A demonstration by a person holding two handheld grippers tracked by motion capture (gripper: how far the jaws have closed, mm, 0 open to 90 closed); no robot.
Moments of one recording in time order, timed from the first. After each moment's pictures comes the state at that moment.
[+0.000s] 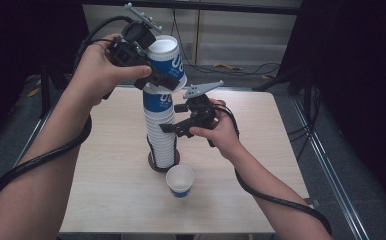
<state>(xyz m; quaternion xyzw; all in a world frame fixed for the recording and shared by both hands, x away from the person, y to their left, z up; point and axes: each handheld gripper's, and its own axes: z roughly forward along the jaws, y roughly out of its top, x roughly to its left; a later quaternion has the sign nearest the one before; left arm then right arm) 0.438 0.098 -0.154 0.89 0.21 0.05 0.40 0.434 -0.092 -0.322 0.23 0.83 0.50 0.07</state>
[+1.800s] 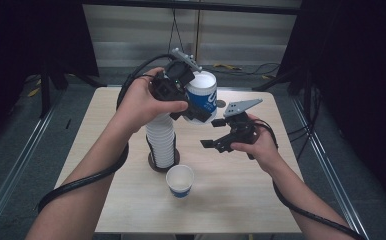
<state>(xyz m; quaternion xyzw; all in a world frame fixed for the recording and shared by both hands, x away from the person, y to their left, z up) 0.418 0.032 -0.211 0.90 0.15 0.01 0.40 0.410 -0.189 -0.350 0.25 0.85 0.45 0.08</state>
